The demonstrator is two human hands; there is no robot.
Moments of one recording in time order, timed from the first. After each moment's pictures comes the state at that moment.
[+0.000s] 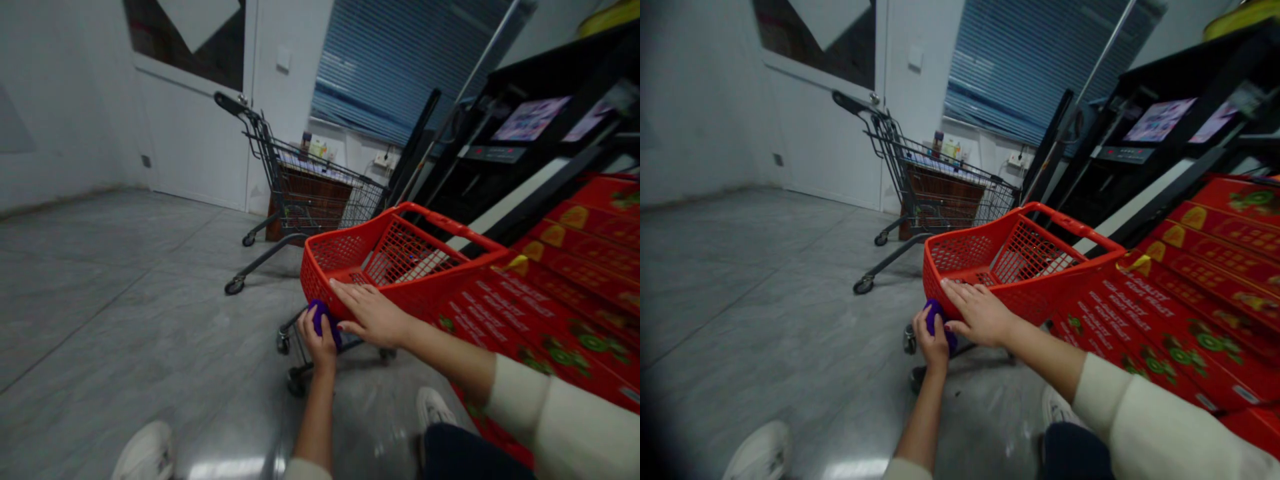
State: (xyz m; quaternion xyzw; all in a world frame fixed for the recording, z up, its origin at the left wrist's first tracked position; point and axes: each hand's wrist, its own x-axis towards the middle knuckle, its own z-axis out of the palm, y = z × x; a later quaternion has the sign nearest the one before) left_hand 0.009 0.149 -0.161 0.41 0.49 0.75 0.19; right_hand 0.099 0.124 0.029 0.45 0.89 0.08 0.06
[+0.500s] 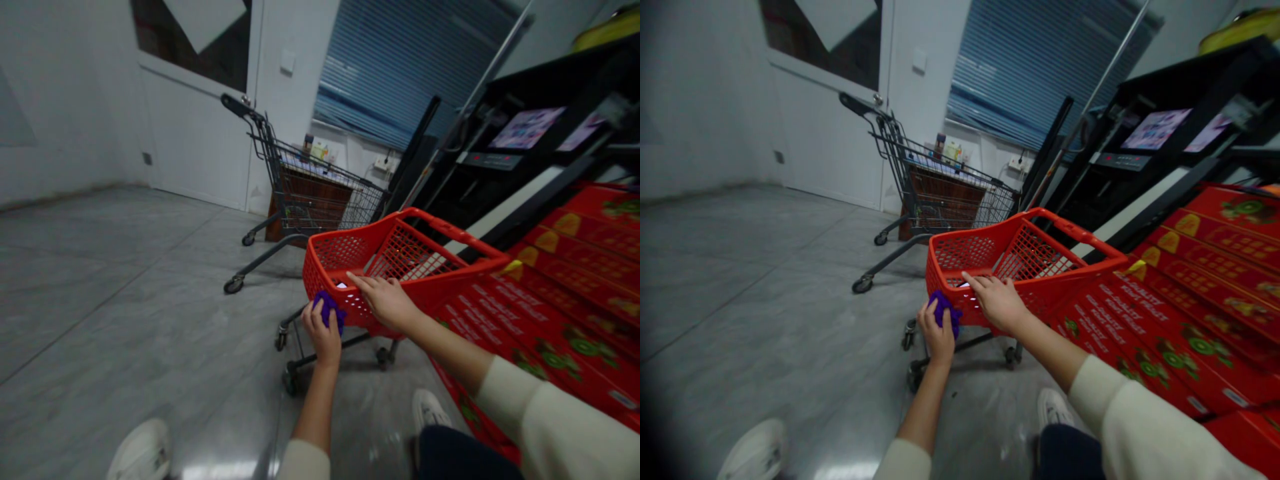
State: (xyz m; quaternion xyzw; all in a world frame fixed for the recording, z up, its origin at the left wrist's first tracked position) left_hand 0.020 0.156 -0.149 0.46 0.49 0.73 0.13; right_hand 0.126 0.137 0.029 0.57 0.80 0.16 0.06
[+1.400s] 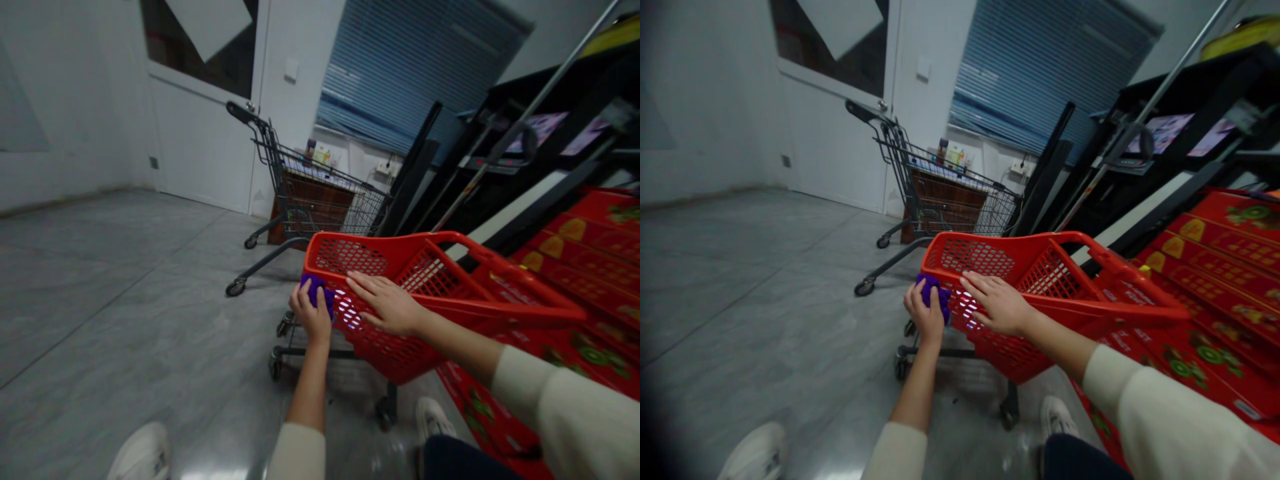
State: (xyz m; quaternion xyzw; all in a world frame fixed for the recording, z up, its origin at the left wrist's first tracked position) left_hand -0.006 0.189 -0.109 0.42 0.51 0.75 0.07; right_hand 0.139 0.142 0.046 0.41 0.90 0.14 0.06
